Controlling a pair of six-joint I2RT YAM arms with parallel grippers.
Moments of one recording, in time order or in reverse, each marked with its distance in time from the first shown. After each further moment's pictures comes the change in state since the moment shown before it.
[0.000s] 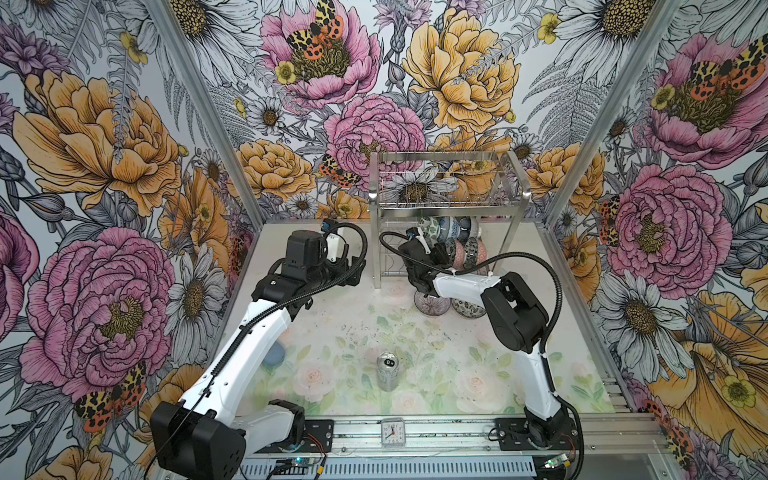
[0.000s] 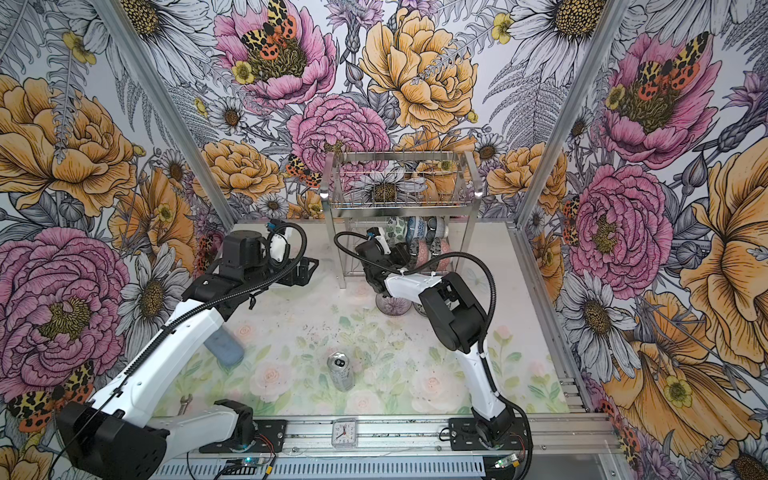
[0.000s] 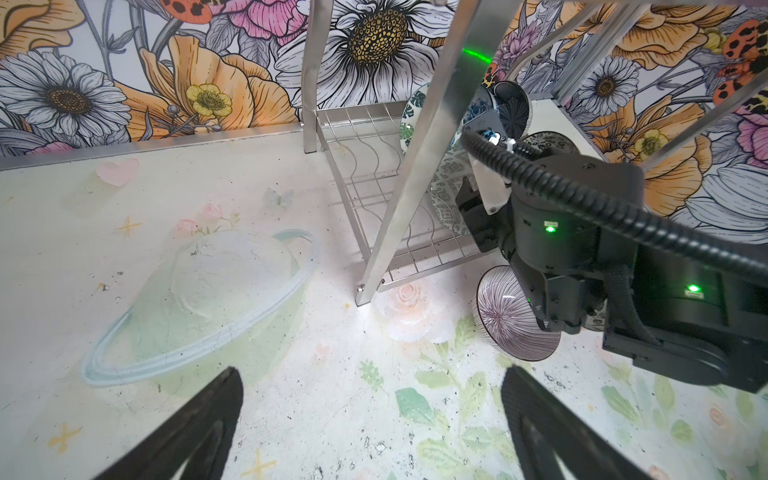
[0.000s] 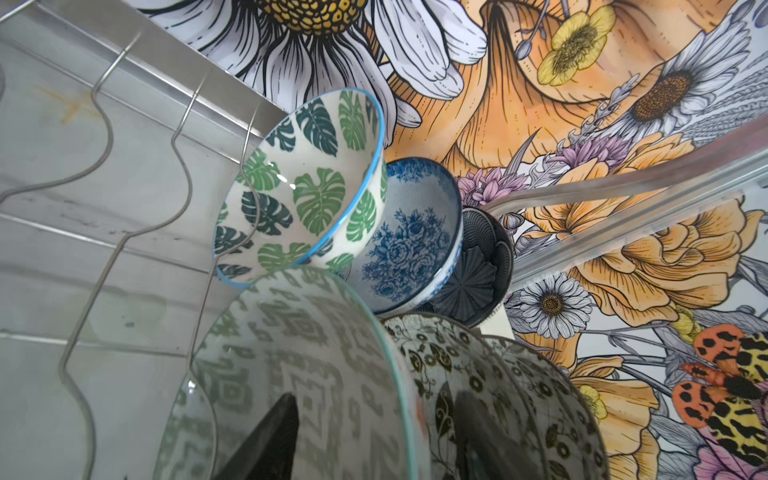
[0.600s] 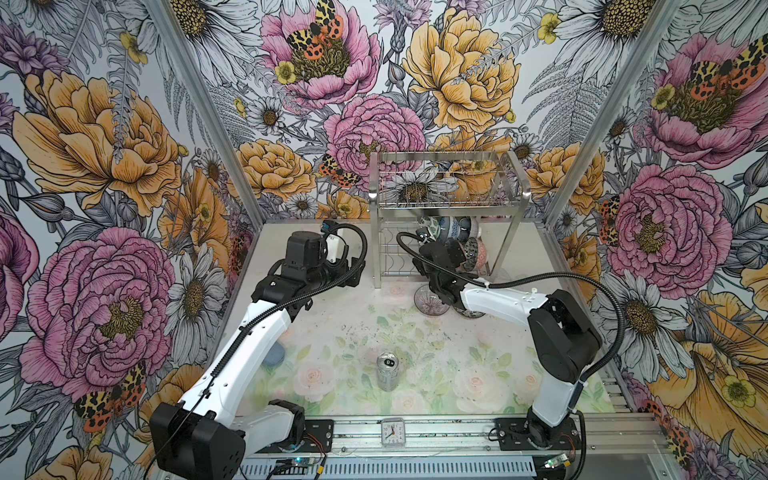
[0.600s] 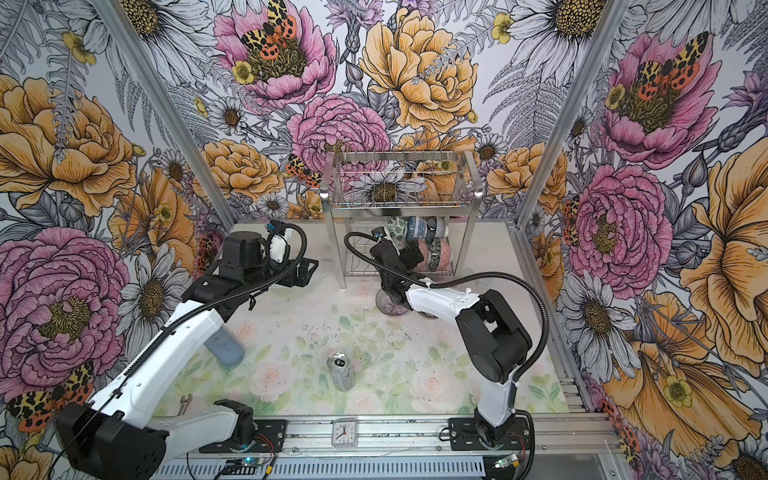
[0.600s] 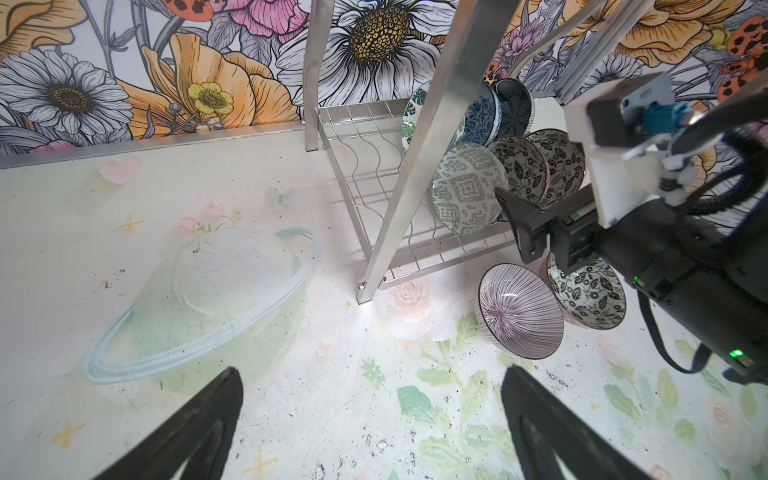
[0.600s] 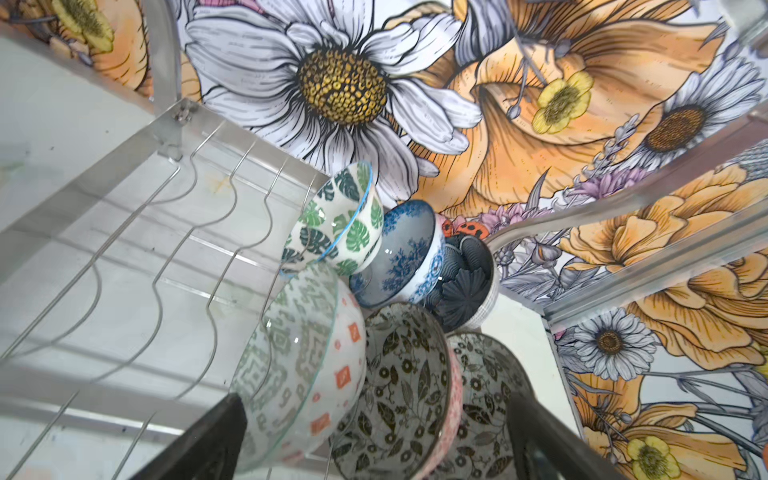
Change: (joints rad) left arm -0.009 -0.005 -0.007 0.000 -0.006 0.004; right arm 0.014 -0.363 -0.313 0.070 -0.259 0.004
